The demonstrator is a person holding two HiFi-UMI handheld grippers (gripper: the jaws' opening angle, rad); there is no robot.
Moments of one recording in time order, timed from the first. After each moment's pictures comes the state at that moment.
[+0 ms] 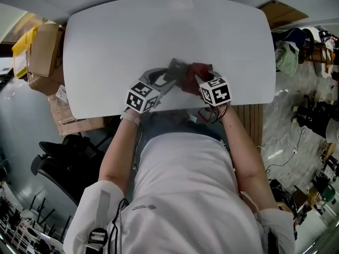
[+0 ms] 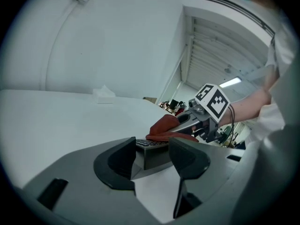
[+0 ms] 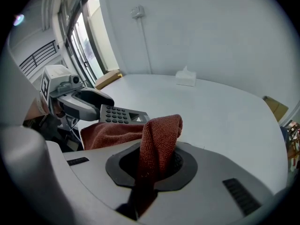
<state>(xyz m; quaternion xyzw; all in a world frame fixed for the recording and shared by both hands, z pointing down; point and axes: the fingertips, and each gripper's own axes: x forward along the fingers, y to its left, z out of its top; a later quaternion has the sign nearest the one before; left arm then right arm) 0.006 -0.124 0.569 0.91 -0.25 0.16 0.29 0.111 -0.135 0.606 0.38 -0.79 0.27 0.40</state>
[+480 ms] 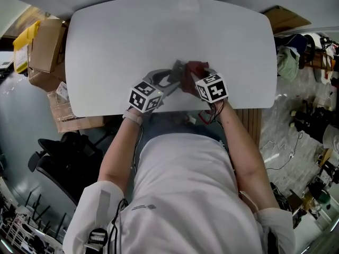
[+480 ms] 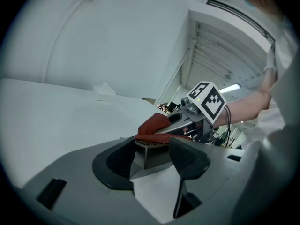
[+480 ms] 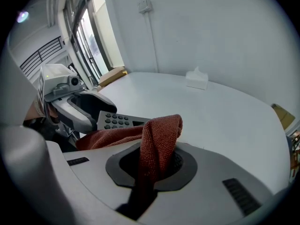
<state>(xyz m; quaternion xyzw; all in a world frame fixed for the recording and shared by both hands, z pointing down) 0.005 -0.125 0.572 0.91 -0.23 0.14 0.31 0.076 -0.153 0.613 0.35 -0.80 0.26 0.42</state>
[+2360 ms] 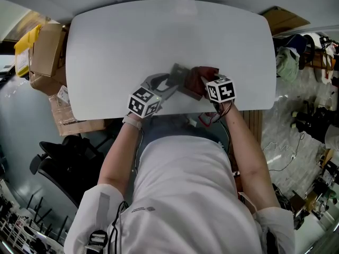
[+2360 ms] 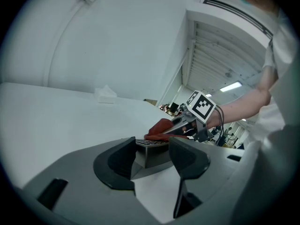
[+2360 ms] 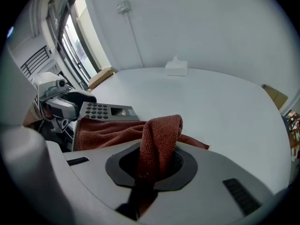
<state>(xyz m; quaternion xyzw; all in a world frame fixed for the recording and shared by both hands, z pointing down) 0.002 -0.123 0.571 0.91 -0.25 0.14 0.30 0.138 -0.150 0.632 0.39 -0.76 0.32 0.41</state>
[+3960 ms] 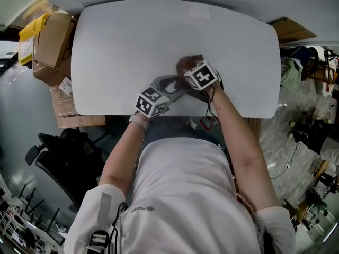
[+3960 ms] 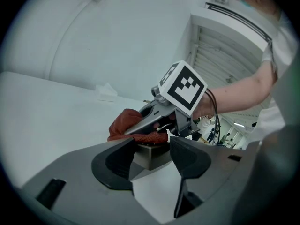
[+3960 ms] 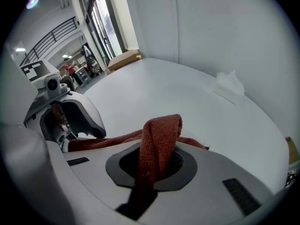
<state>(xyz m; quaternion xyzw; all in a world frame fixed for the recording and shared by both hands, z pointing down) 0.008 -0.123 0.574 0.91 -0.25 0.12 0.32 0.014 -0.194 0.633 0.24 -0.80 0.22 0.51</state>
